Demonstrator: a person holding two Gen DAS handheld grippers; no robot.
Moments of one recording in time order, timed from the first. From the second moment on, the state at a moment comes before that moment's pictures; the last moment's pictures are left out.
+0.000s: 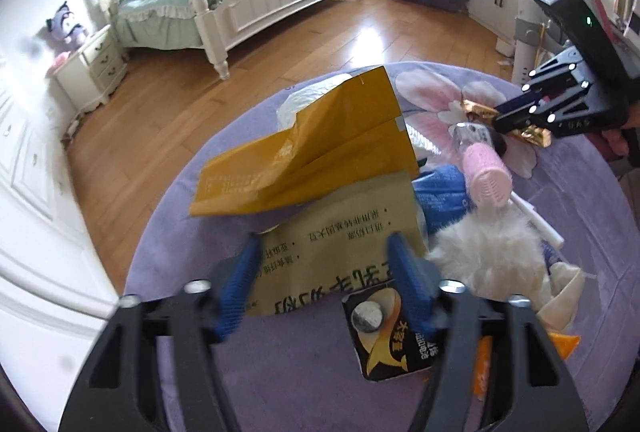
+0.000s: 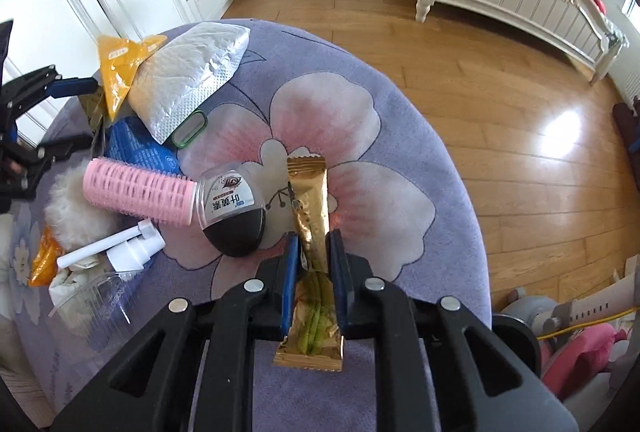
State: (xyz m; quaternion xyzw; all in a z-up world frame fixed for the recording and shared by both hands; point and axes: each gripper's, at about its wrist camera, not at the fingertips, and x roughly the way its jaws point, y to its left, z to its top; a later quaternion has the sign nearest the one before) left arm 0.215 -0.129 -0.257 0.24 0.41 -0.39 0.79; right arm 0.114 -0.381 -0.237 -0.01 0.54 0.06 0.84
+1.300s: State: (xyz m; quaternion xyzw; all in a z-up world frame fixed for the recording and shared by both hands) left arm 0.223 -0.118 -0.258 0.30 0.40 -0.42 0.75; right arm 0.084 -0.355 -0.220 -0.01 0.53 0.08 0.84
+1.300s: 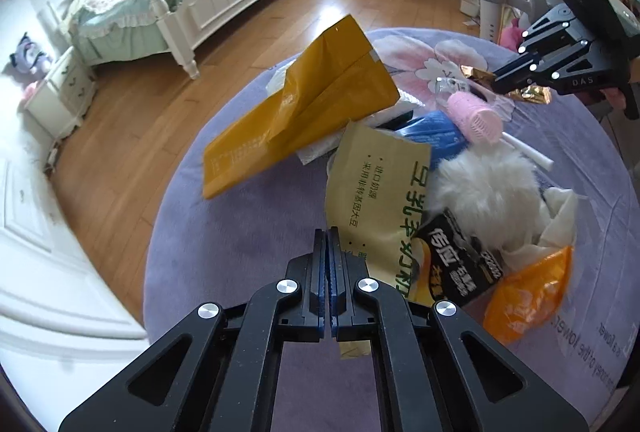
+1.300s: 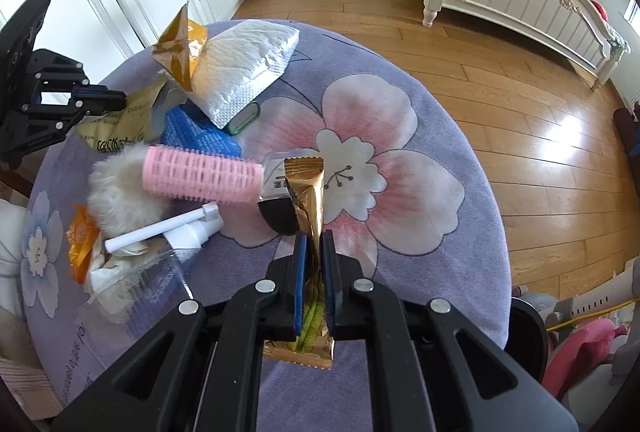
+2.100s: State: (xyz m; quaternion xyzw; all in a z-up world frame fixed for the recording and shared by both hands) left arm 0.105 -0.269 -0.173 0.27 0.32 -0.49 0.77; right arm -0.033 -0.443 -0.177 0.01 0.49 -0.04 0.87
